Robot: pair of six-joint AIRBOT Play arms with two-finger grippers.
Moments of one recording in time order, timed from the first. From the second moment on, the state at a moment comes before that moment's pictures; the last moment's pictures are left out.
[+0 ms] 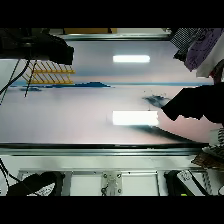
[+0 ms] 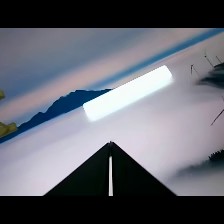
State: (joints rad) left arm -0.39 -1.29 2.01 1.49 -1.41 -1.49; right arm -1.14 -1.03 2.02 -1.61 0.84 1.56
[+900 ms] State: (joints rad) left arm -0.39 -1.29 2.01 1.49 -1.44 -1.49; right arm -1.17 -1.14 2.01 -1.64 1.01 1.62
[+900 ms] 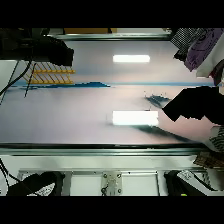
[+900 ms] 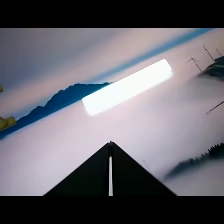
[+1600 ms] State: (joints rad) left arm -0.39 -1.29 2.01 1.49 -1.44 -1.49; right arm -1.33 -1.05 2.01 -1.62 1.11 1.74
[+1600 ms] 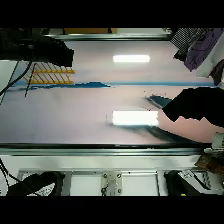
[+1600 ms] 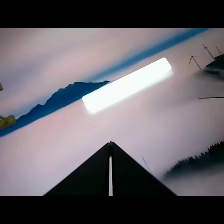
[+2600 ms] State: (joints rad) left arm -0.39 -1.29 2.01 1.49 -1.45 -1.49; right arm -1.33 -0.96 2.01 -1.35 1.30 1.71
